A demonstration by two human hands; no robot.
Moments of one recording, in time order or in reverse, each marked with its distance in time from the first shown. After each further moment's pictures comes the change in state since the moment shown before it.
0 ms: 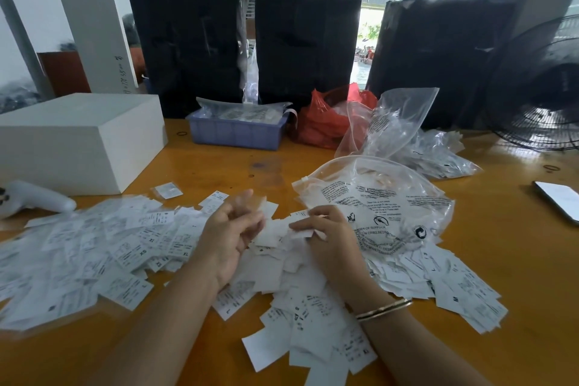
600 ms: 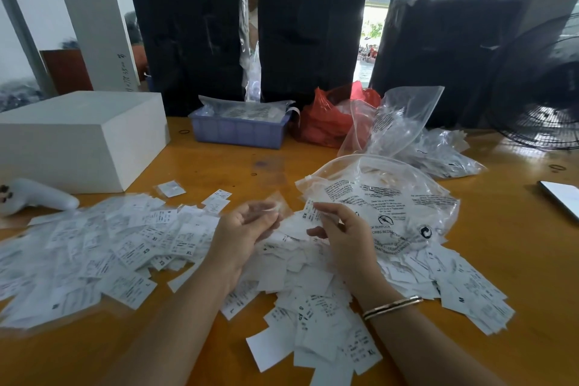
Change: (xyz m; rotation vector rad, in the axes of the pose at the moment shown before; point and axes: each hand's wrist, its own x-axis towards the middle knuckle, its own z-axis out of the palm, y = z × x) left_hand -0.005 -0.009 0.005 0.299 -0.047 0.095; right_hand -0.002 -0.004 -0.006 0.390 0.108 0.169
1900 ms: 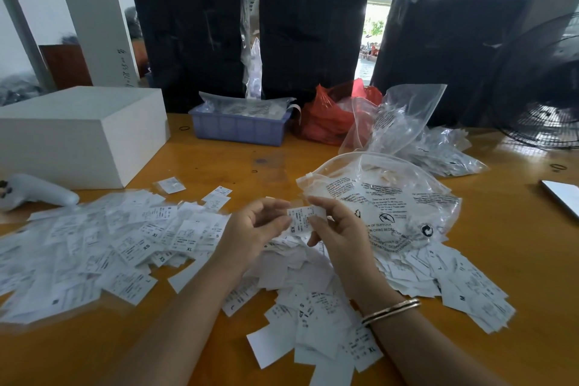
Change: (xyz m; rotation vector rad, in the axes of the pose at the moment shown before) left_hand -0.004 -0.001 0.003 0.204 -0.152 0.212; right_hand -0.007 -0.003 0.001 0.093 -0.126 -0.131
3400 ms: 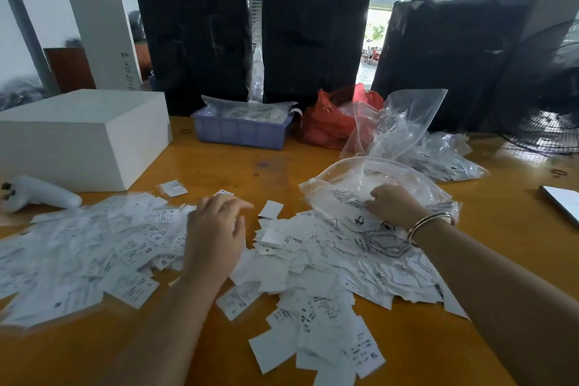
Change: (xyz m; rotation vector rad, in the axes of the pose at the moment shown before) left_hand 0.001 -0.007 -0.035 1.122 0.334 0.308; right_hand 0.105 0.018 -0.097 -1.271 -0.241 0.348
